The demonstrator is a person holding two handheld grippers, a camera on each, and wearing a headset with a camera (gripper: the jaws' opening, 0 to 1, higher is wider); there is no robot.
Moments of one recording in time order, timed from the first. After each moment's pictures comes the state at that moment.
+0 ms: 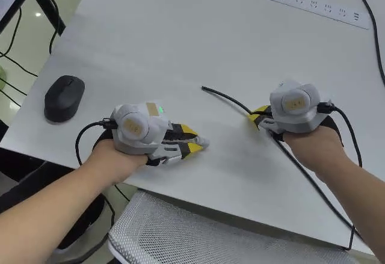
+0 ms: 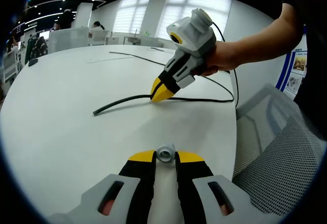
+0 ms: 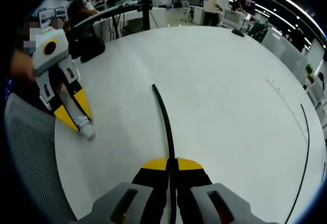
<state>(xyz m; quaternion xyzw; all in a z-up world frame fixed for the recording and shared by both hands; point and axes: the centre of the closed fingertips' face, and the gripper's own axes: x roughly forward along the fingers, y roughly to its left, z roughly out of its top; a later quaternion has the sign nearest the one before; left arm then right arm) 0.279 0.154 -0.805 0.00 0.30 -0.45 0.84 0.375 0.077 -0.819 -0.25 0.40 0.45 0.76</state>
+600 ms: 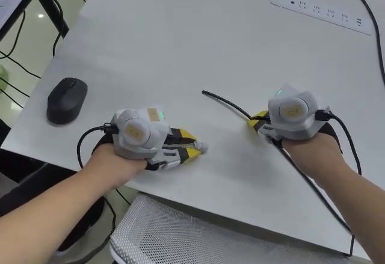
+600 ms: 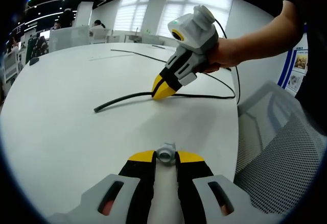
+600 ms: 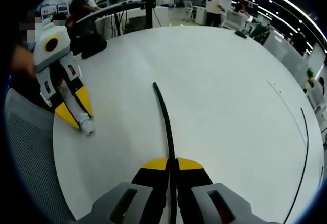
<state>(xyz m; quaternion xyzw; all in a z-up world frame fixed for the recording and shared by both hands) 0.278 0.160 -0.810 0.01 0.31 -0.45 0.84 0.374 0.080 -0.822 -0.27 0.39 0.45 0.76</state>
